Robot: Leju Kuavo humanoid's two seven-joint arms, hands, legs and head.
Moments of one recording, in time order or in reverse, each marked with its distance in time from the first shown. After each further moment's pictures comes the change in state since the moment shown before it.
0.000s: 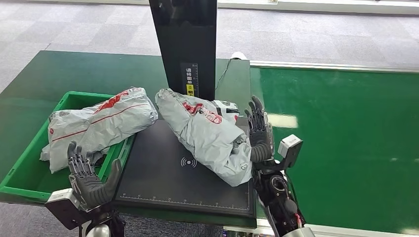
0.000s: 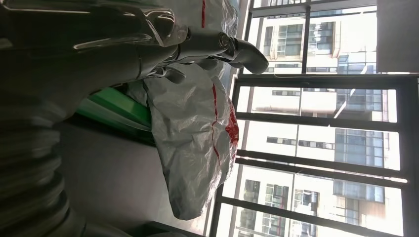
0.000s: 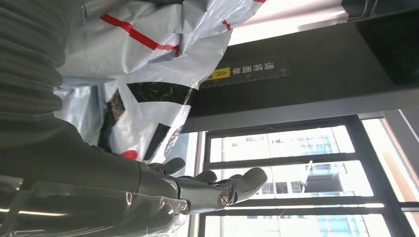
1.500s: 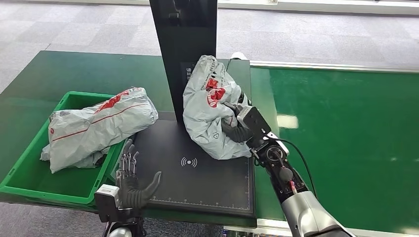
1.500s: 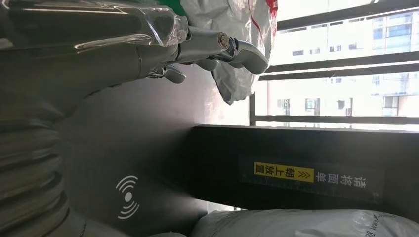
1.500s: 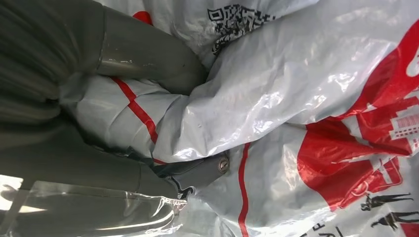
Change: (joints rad) left arm -0.016 -0.050 -0.049 0.160 -0.177 -0.283 0.047; right arm -0.298 -0.027 0.048 0.241 0.382 0.211 0.209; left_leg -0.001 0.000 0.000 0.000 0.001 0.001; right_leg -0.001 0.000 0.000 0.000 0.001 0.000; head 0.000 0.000
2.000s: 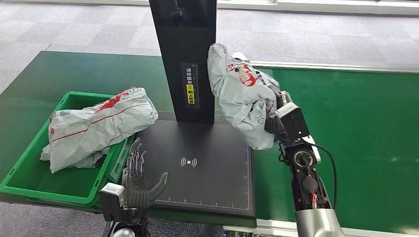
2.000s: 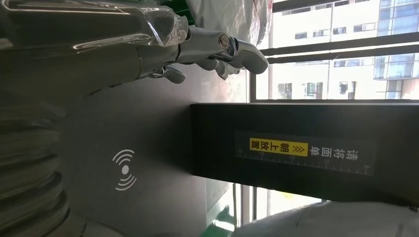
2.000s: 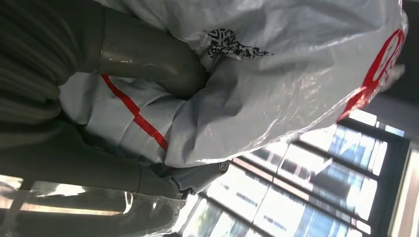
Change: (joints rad) left arm 0.011 -0.037 -0.012 -0.030 -0.033 -0.063 0.042; right arm 0.126 0.002 -0.241 -0.346 0.147 -0.118 0.011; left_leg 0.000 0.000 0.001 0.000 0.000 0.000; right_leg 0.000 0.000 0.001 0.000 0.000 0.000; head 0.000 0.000
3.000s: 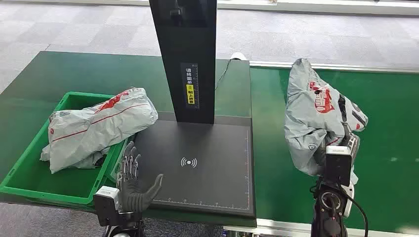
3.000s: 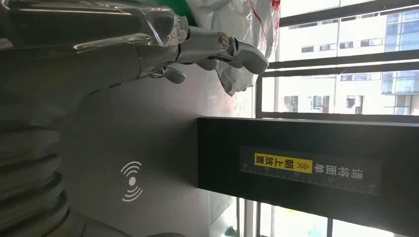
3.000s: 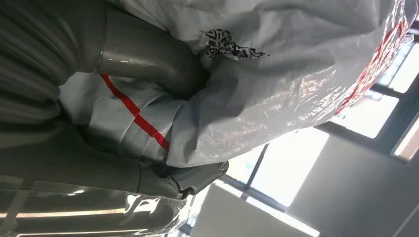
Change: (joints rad) left arm 0.050 -0.007 0.005 -0.062 -0.011 0.038 0.032; right arm 0.275 0.041 -0.306 -0.235 0.116 -0.433 -0.098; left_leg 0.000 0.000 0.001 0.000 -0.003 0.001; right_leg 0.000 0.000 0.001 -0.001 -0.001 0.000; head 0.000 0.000
